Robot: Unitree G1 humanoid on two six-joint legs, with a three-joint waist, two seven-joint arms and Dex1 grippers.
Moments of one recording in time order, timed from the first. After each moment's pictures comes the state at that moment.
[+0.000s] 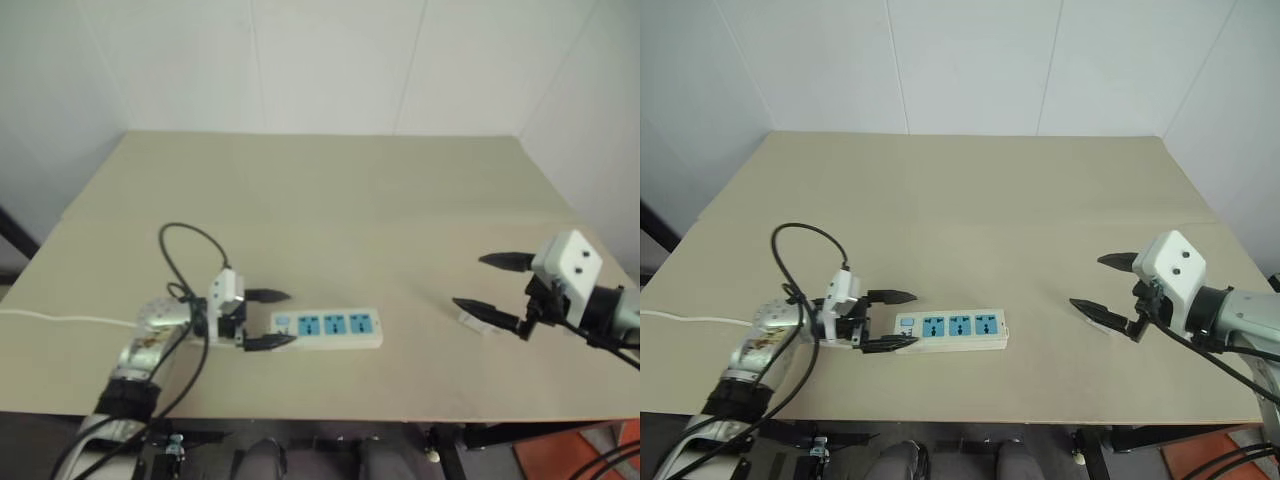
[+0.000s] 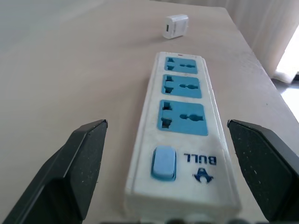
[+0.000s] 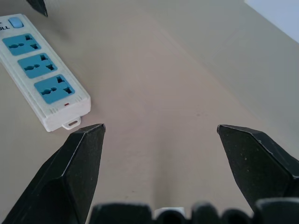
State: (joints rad) left arm -0.42 0.51 -0.10 0.32 -0.35 -0.02 -1.35; right arm -0.07 -0.95 -0.40 -0.46 0.46 0.53 0.95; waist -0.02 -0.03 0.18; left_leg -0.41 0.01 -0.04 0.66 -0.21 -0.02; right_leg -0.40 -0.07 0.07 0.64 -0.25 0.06
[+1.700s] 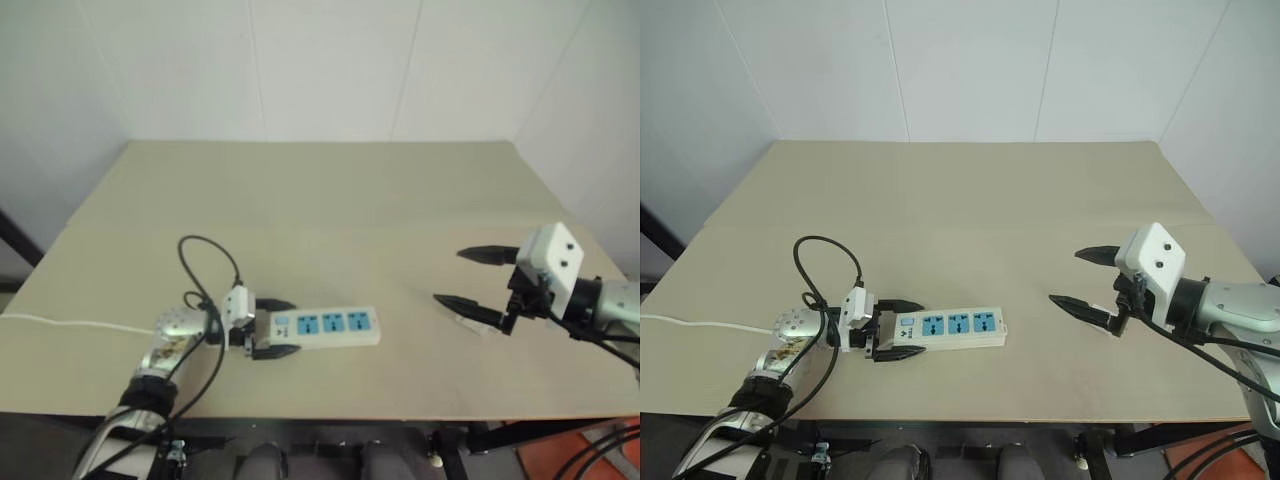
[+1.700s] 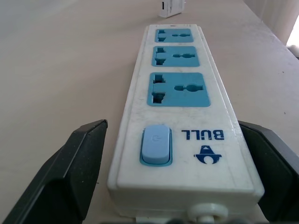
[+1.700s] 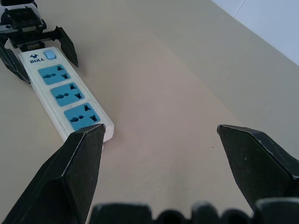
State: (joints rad) left arm -0.45 0.47 -0.12 0.56 -0.27 -0.27 -1.37; right arm -0.13 -0.95 -0.32 -0.48 0.52 0.53 0.94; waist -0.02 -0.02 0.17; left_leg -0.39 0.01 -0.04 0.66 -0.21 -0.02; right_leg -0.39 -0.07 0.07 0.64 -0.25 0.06
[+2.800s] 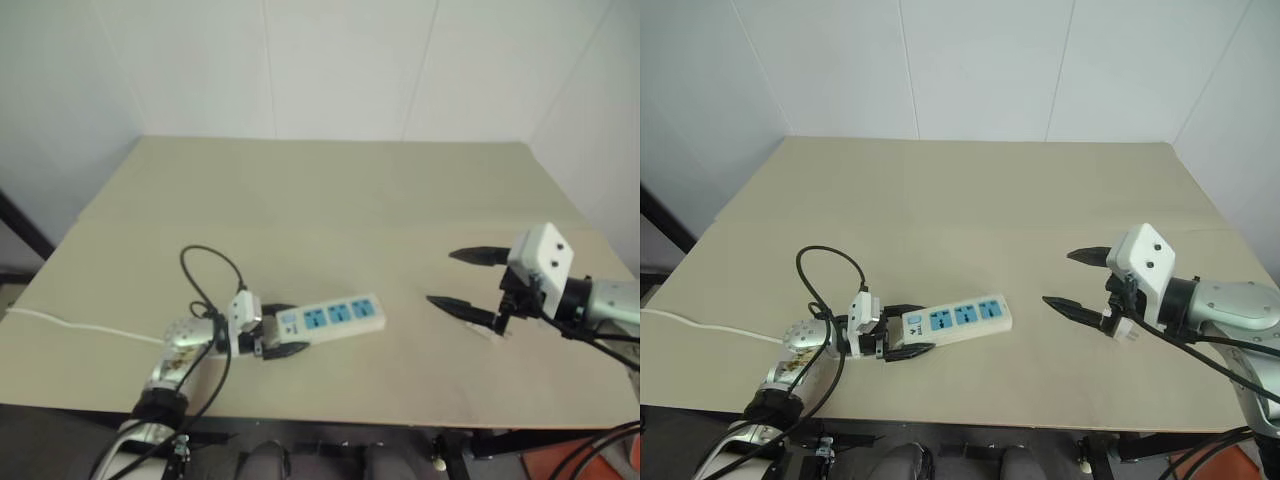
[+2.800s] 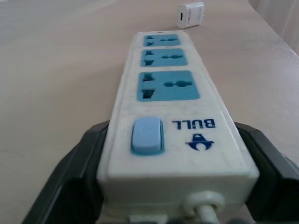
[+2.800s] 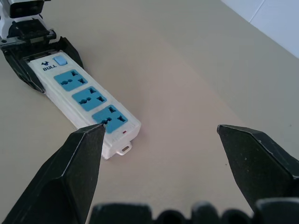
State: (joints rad) left arm -0.38 0.39 -0.10 0.49 -0.26 -0.25 -1.31; right arm -0.15 -0.95 -0.28 -0.48 0.53 0.53 0.93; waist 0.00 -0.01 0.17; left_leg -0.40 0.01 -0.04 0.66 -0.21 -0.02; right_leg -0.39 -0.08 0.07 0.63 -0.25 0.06
